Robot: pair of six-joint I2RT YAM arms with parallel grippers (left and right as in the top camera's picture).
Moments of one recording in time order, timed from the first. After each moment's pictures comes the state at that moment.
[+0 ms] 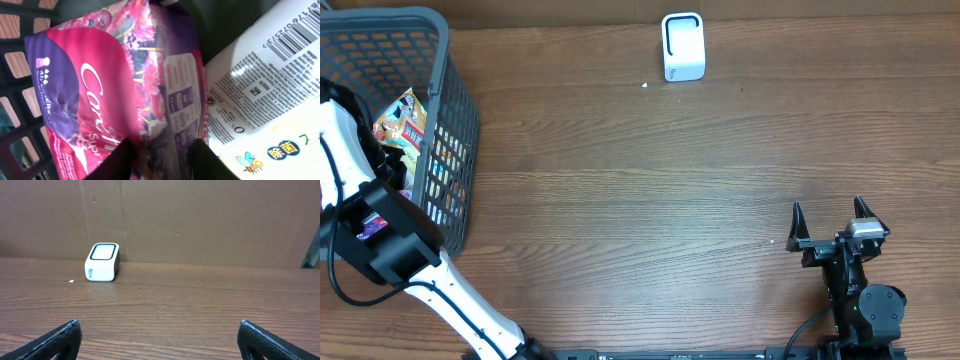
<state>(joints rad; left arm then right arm) 0.63 2.33 2.18 -1.56 -0.26 -0.78 0.04 0.01 0.02 -0.04 -0.03 -0.01</state>
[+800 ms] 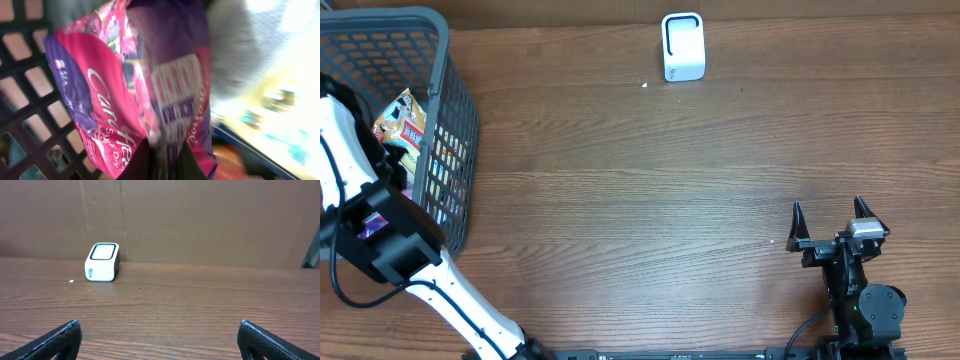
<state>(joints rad) 0.62 2.34 2.26 -1.69 -0.18 -0.69 0.04 0.01 0.02 -0.04 -0.03 -0.01</state>
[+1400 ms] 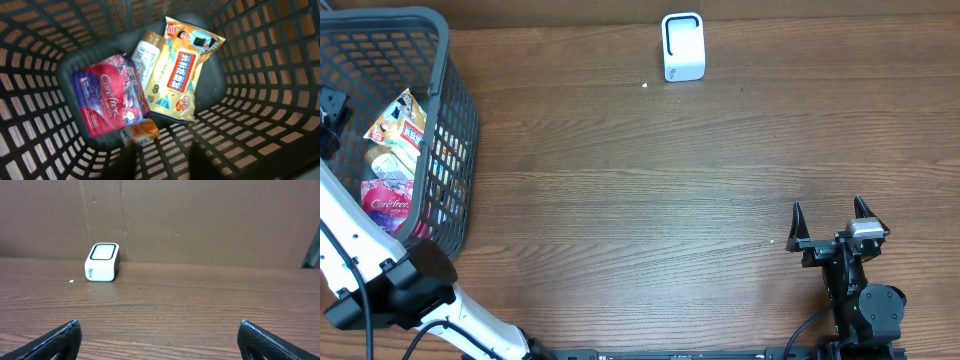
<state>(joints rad) 0.61 2.00 2.56 -1.69 -0.06 -0.64 0.04 0.01 0.02 -0.04 -0.03 -0.01</state>
